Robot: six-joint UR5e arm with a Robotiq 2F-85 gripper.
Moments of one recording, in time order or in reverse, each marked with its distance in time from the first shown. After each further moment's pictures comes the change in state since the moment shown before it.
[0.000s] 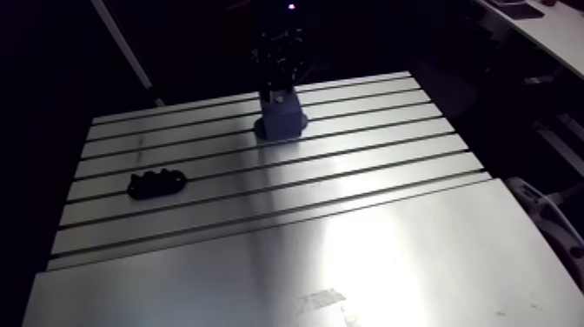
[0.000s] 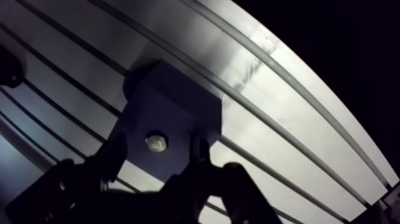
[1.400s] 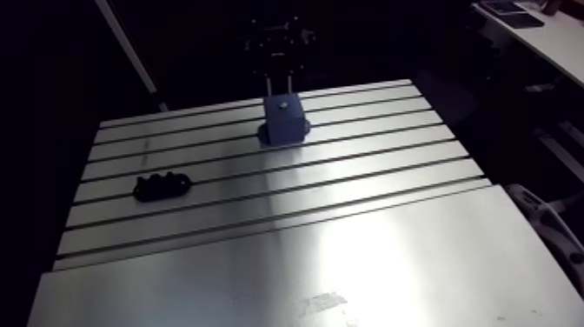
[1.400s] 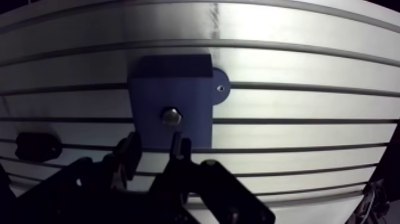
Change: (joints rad) arm 0.011 -0.021 -0.054 0.118 -0.006 0.645
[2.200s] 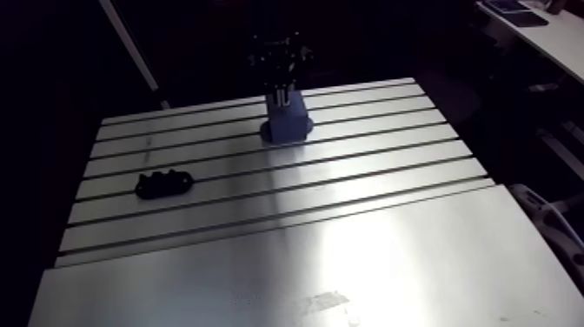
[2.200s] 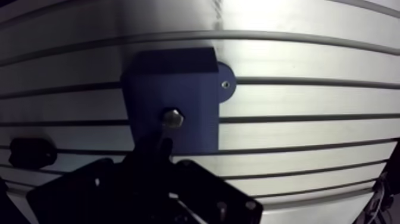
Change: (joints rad) arm 0.009 0.005 0.052 -0.048 -0.010 0.033
